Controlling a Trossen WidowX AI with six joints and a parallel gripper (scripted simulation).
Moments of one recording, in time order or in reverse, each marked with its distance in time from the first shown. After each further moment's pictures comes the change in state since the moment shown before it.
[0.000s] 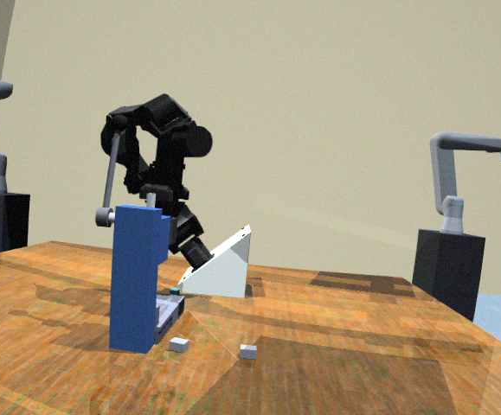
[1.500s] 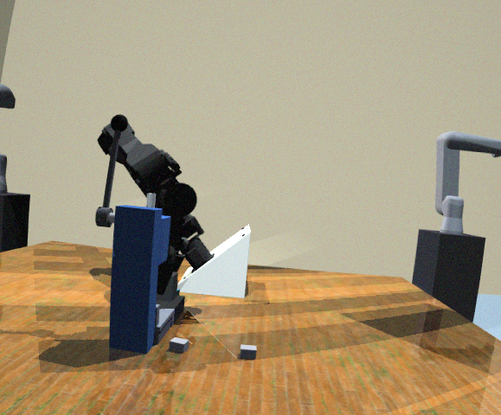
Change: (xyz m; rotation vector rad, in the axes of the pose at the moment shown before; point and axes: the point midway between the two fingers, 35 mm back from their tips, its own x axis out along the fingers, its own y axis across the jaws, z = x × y) arm 0.106 0.031 -0.014 0.012 -0.001 0.008
